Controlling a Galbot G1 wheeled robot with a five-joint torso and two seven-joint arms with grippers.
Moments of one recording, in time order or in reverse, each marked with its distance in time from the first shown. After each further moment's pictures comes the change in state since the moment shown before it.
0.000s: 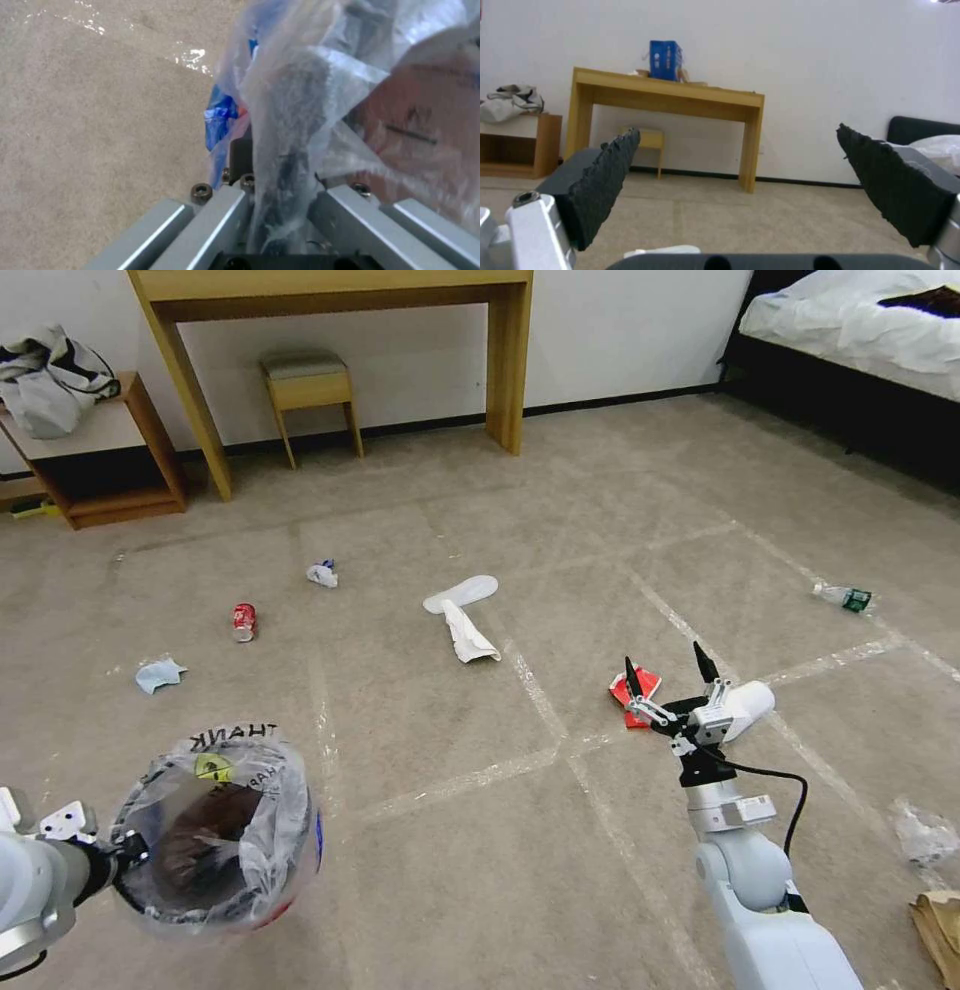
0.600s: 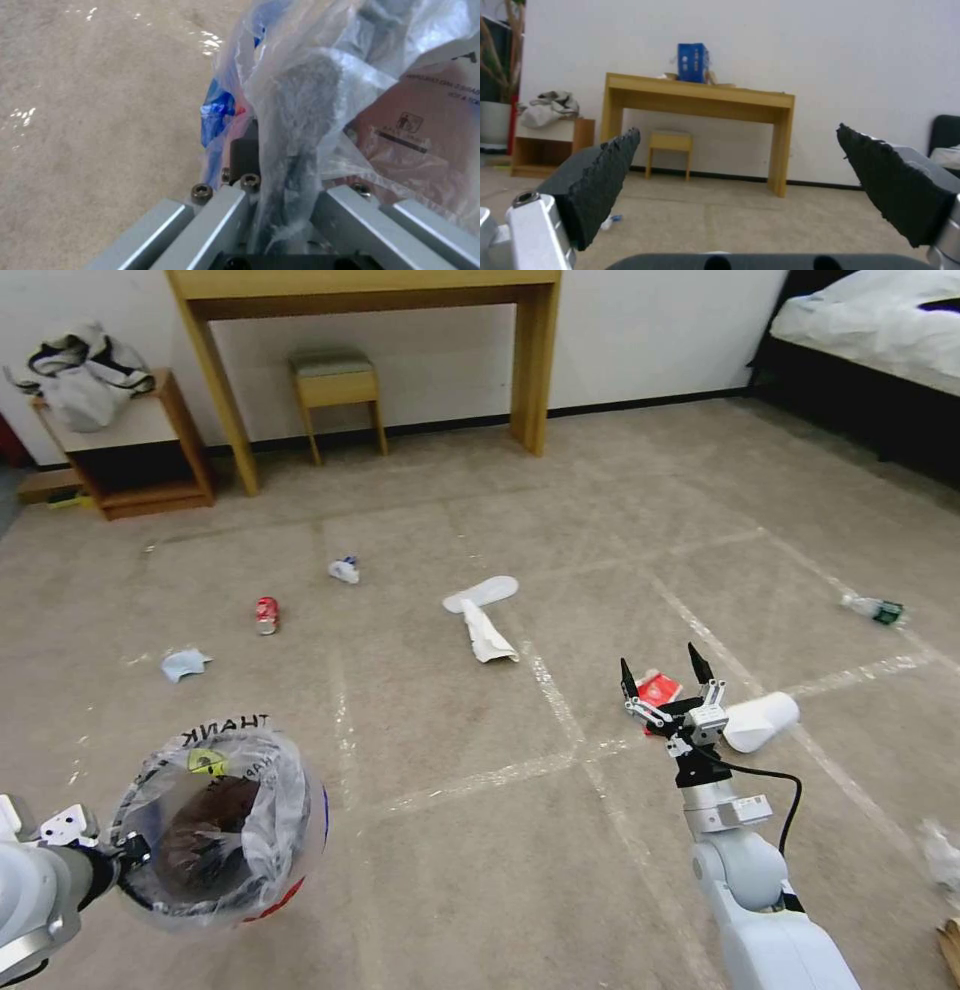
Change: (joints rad) left arm 0.011 -0.019 0.001 0.009 0.058 -0.004 0.033; right arm 0.005 -0.001 -0.008 -0.009 0.009 0.000 0.002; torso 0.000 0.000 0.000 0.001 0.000
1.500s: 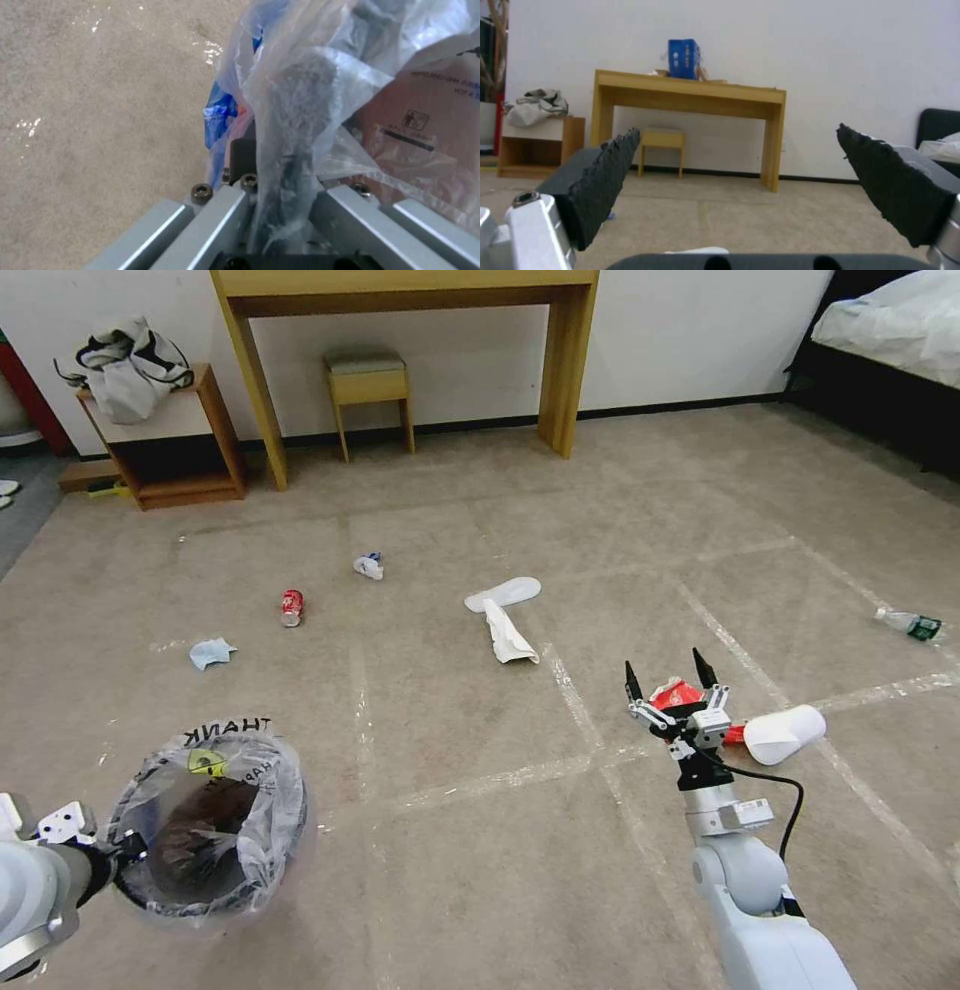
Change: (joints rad) left arm -0.002 0.019 0.013 0.019 0.040 -0.010 0.047; right arm -0.011 0.007 0.019 -0.005 -0.003 -0.003 0.030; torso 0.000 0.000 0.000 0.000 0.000
